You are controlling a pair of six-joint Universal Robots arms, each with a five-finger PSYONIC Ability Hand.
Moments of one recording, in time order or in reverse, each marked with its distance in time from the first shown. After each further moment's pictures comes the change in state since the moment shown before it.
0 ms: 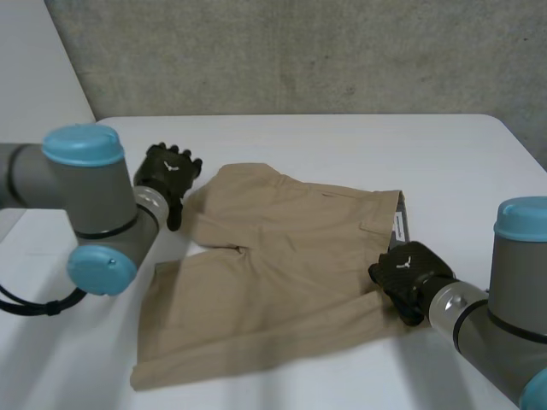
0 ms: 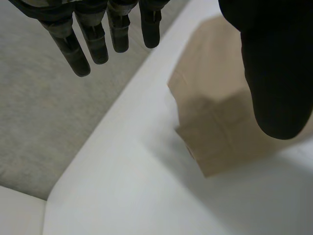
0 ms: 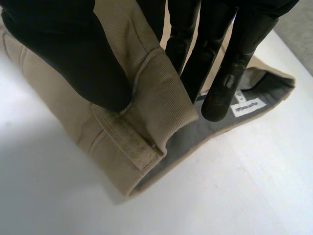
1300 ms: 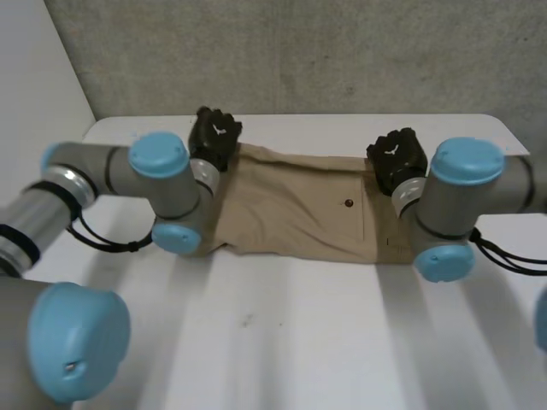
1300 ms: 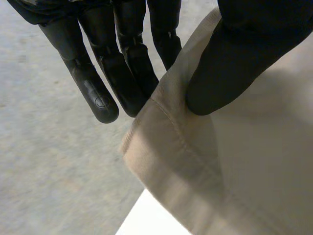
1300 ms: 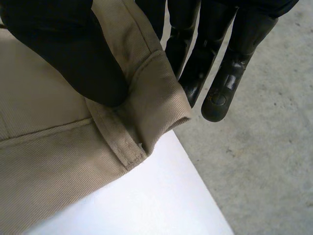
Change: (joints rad) left arm -0.080 -0.512 0.752 0.097 0.022 0.019; right arm 0.016 0.507 -0.717 -0.320 0.164 -0.031; left_hand 0.954 0.996 0.980 0.993 0.909; right_hand 0.000 0.000 0.000 0.000 0.000
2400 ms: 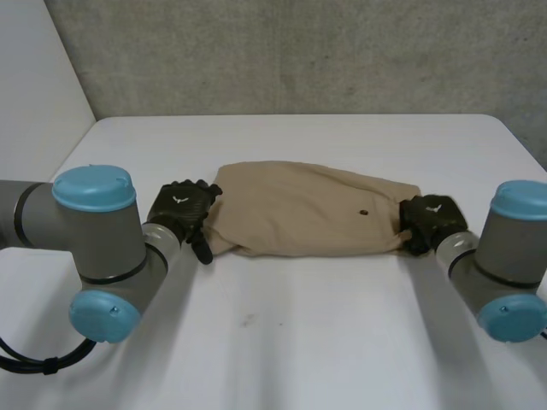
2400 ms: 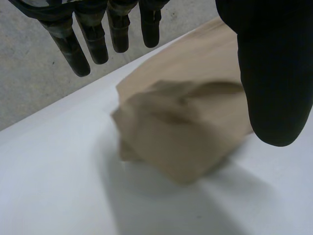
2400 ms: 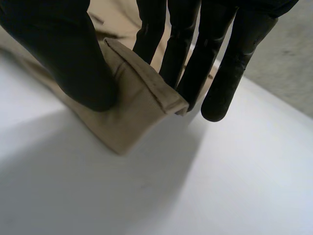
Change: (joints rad) left arm 0.029 0.590 -0.992 0.002 0.001 -0.453; right arm -0.172 -0.186 0.463 -0.018 -0.137 0.370; left_hand -0.962 -0.996 -0.980 -0.993 -0.911; right_hand -0.100 -0.013 -0.053 -0.004 -0.077
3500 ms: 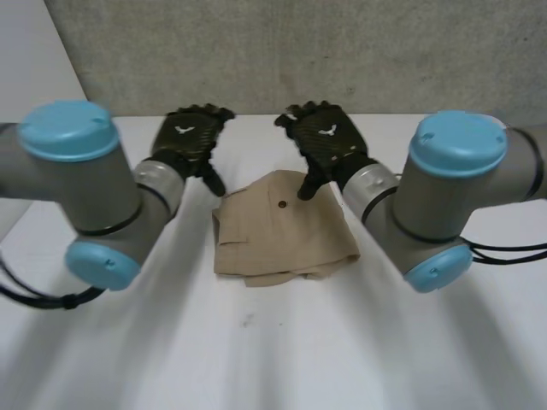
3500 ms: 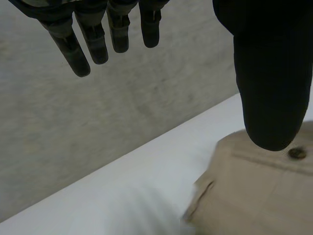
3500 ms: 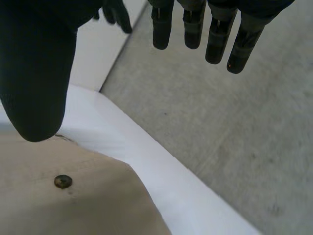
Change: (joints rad) left arm -0.026 0.026 0.235 -0.003 0.064 -0.085; right arm 0.331 -0.005 -0.400 0.071 -0.105 0.099; left_hand 0.006 0.007 0.003 0.005 0.004; right_hand -0.673 -0.936 -0.920 -0.956 -0.828
